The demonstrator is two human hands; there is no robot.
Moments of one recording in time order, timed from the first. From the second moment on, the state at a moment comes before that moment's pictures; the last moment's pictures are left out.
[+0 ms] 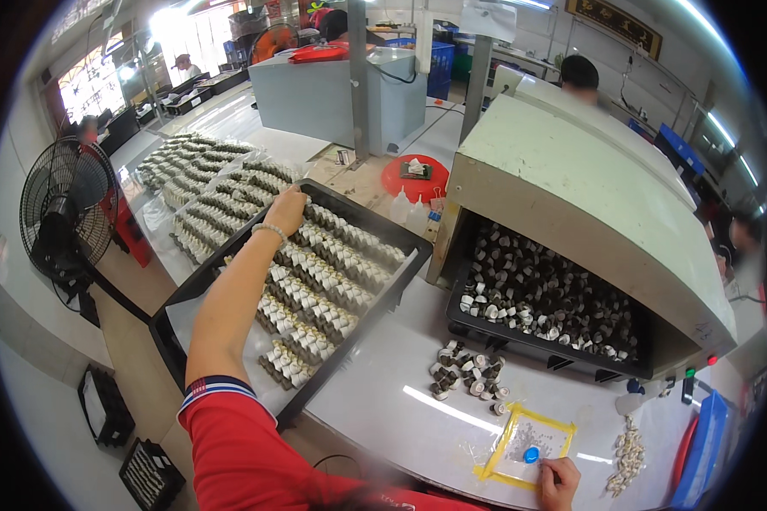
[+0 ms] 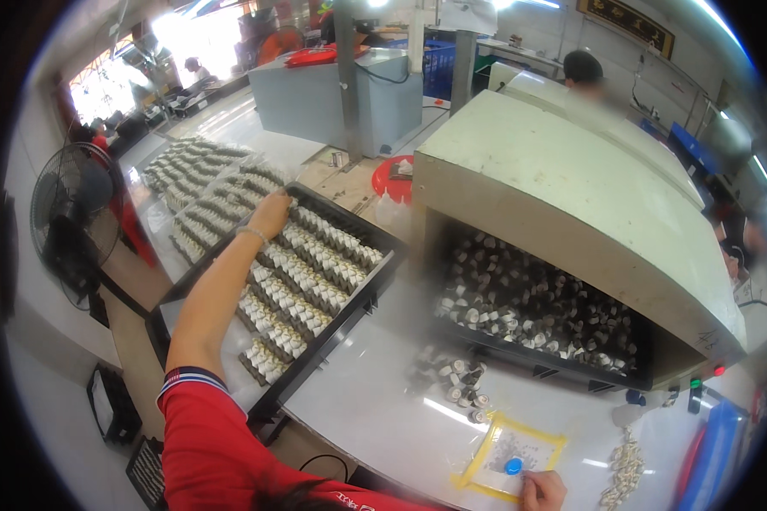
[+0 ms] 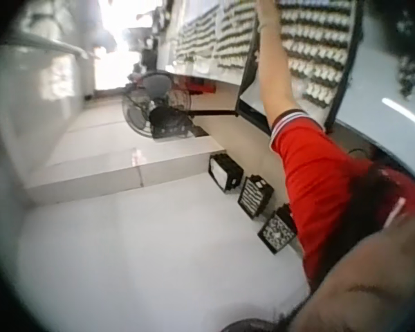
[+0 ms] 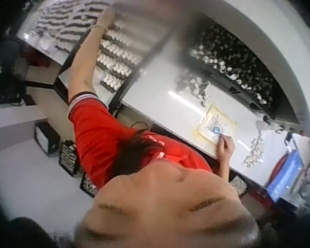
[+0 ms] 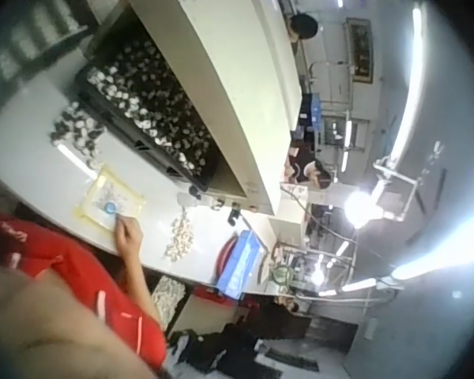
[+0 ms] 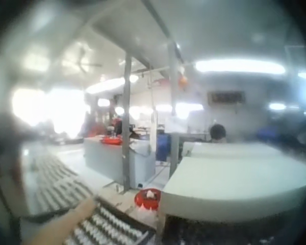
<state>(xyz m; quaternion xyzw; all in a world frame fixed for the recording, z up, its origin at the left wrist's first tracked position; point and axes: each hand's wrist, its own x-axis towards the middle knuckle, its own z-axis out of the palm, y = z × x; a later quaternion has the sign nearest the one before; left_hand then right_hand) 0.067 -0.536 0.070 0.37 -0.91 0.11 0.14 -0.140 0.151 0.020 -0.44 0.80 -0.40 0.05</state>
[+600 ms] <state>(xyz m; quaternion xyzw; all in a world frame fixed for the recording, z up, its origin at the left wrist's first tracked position) 0.077 -0.501 0.096 0.37 -0.90 0.07 0.22 -0.144 0.152 0.013 -0.41 0.81 -0.41 0.00</state>
